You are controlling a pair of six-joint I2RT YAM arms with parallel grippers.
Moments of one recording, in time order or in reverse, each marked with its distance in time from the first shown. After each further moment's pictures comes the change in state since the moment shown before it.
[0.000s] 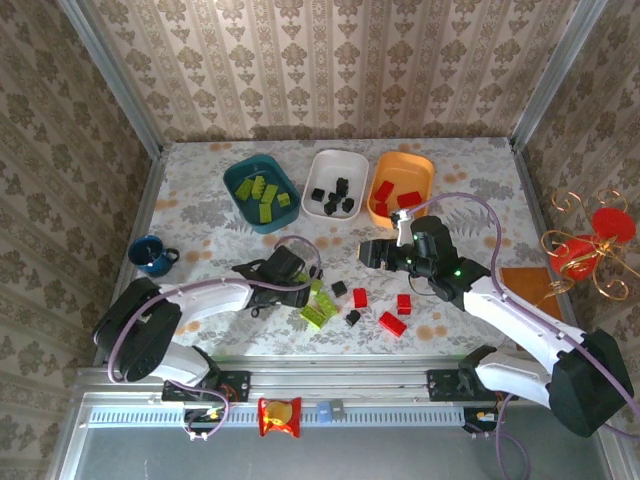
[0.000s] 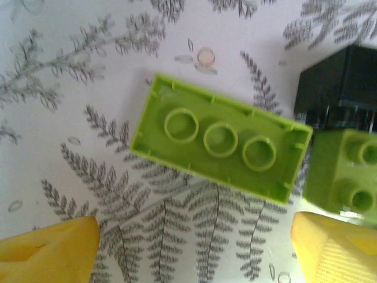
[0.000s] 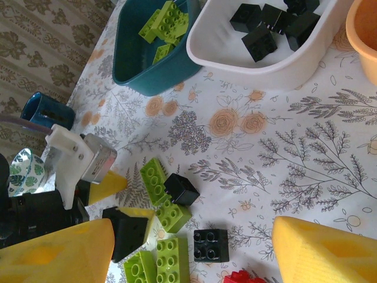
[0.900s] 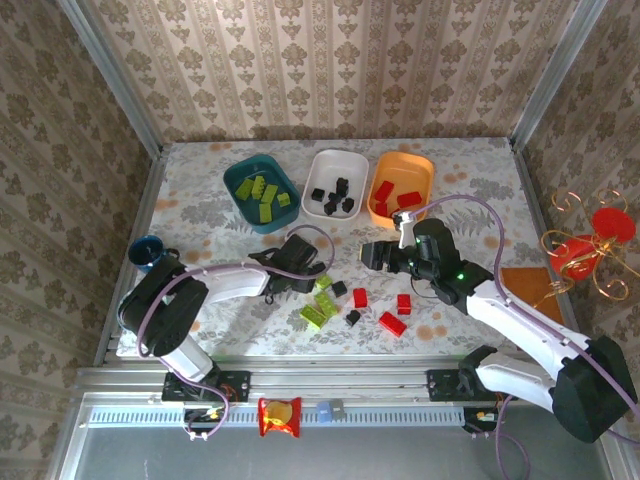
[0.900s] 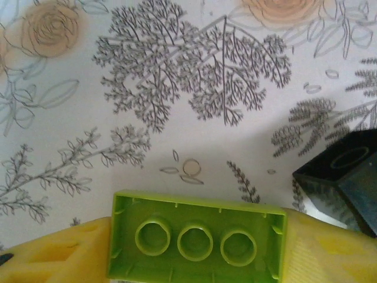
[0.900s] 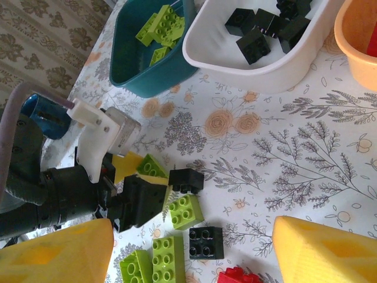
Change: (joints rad) left arm 0.025 0.159 0.100 0.109 -0.046 0.063; right arm 0.004 -0.035 -0.018 -0.010 0.026 -0.004
